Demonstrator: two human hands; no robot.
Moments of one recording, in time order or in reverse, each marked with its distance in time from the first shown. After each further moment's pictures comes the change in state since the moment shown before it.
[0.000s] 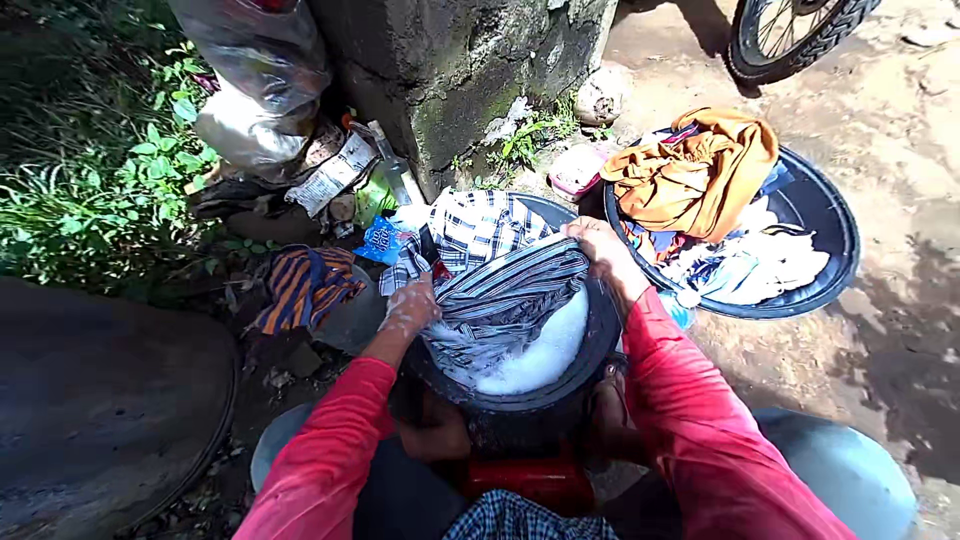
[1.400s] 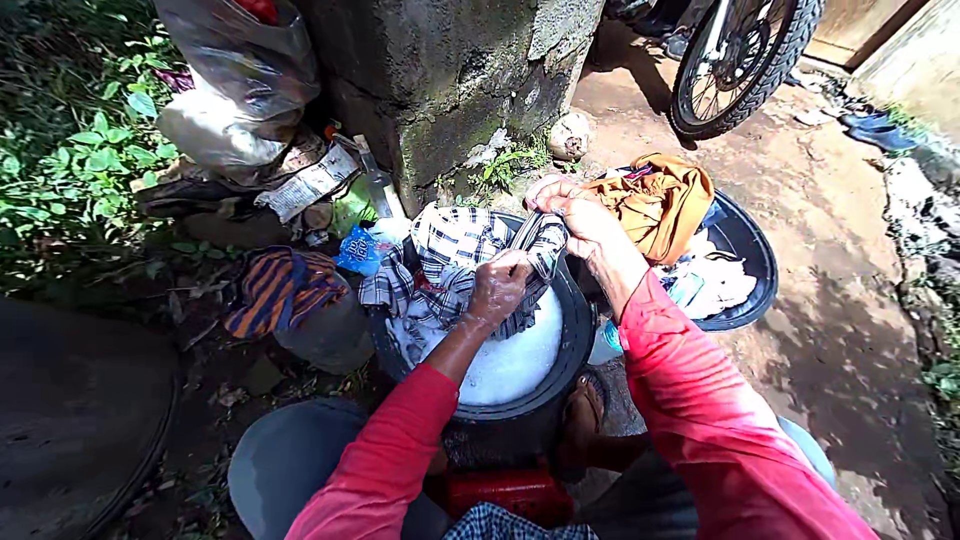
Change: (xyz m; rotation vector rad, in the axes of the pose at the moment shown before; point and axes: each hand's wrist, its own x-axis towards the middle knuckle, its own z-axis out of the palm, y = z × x) left_hand -0.040 0.128 0.011 -0.906 0.649 0.844; right_hand -0.045 -0.105 0.029 0.150 -0.106 -0.162
